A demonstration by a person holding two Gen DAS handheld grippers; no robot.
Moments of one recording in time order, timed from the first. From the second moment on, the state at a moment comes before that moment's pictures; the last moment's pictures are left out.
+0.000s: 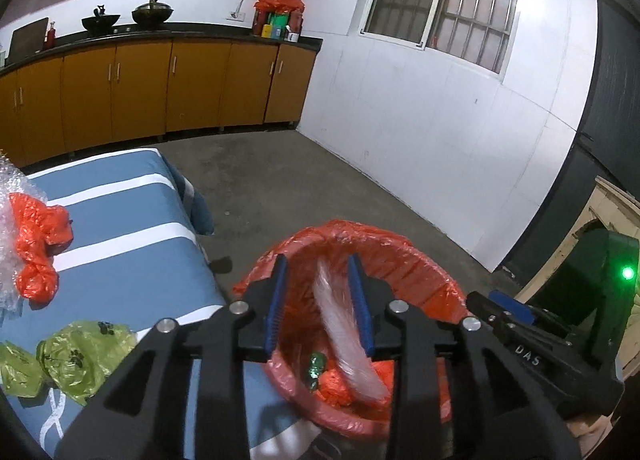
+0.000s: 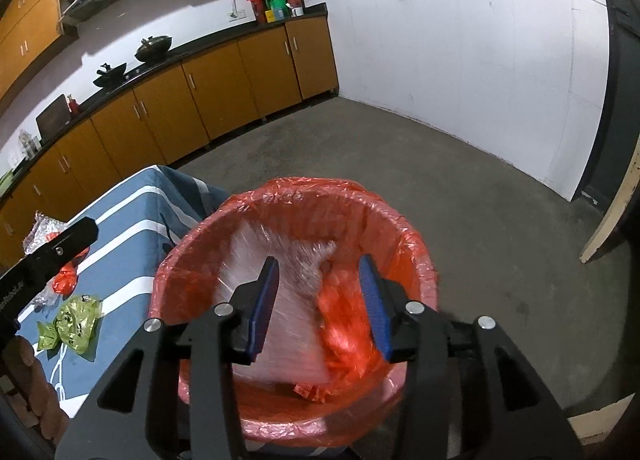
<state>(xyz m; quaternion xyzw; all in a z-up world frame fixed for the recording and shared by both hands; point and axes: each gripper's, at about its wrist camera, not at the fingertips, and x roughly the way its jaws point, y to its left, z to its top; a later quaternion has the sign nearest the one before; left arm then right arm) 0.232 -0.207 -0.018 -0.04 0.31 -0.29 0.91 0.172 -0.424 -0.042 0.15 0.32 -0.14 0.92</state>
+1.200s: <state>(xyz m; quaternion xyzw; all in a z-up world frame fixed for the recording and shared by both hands) 0.190 0.048 -0.017 -0.05 0.26 0.01 0.97 0.231 -0.219 -0.035 0.05 0.33 0.07 0.94</state>
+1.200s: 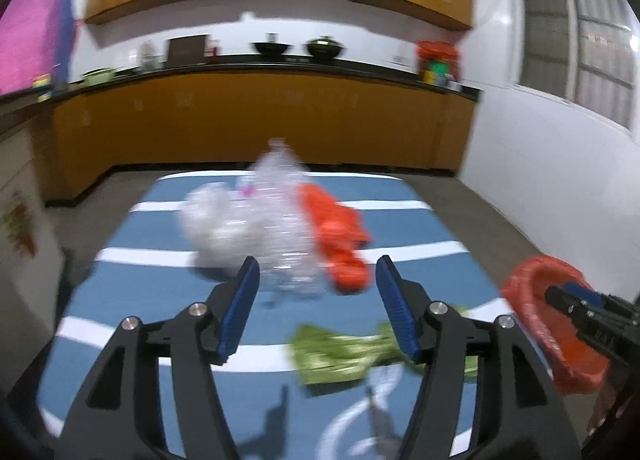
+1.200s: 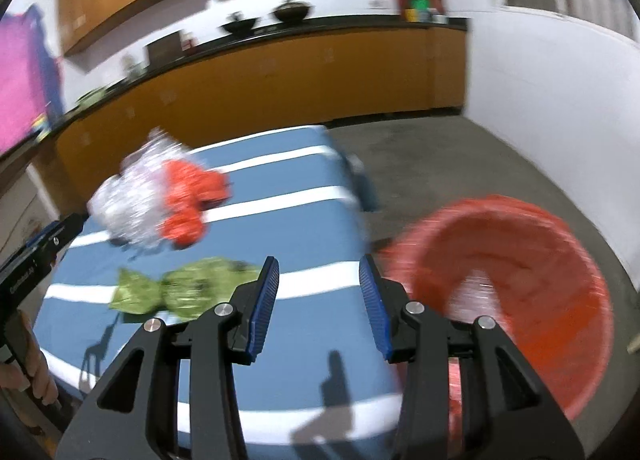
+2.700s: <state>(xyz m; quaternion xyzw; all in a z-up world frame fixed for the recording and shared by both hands) 0.216 0.110 -0.030 -0.09 0.29 0.04 0.95 0.265 -0.116 -0.083 0.00 0.40 0.13 0.91</state>
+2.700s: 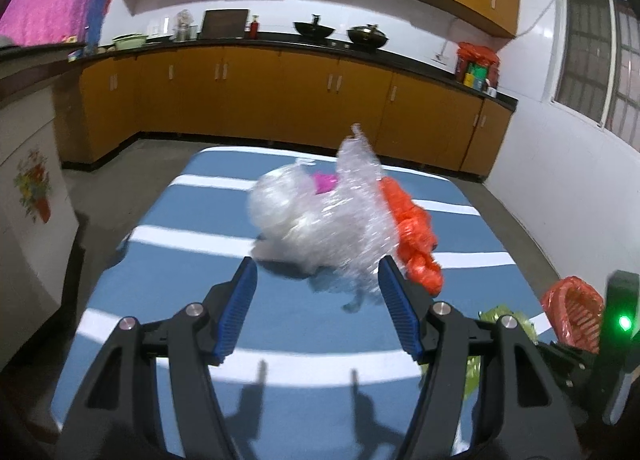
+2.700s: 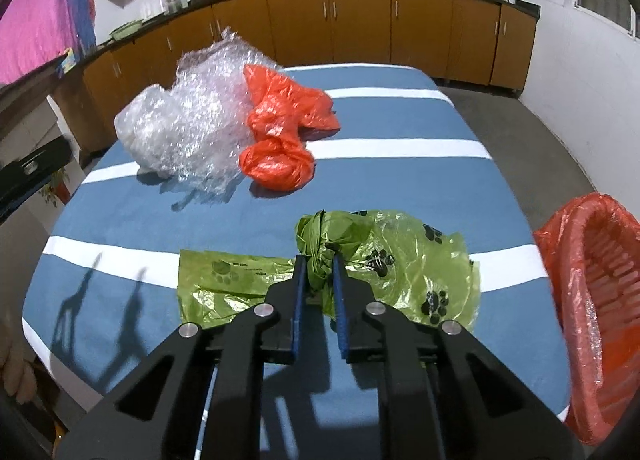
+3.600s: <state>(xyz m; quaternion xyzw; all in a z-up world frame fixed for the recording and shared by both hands) 0.315 0.067 -0.063 -0.07 0.36 0.00 0.93 0.259 -0.167 -0.064 0.02 0.38 0.11 0.92</state>
